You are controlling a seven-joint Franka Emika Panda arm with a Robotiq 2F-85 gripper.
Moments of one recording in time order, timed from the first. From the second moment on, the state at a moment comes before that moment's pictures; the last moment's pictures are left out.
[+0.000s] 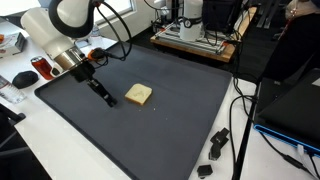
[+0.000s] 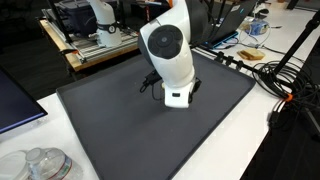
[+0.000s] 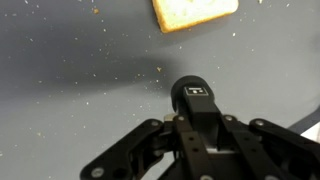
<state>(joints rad) -0.32 0.98 0.20 -1.21 0.34 2.02 -0.20</state>
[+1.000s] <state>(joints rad) -0.40 0.60 0.20 -1.87 0.69 2.38 -0.51</state>
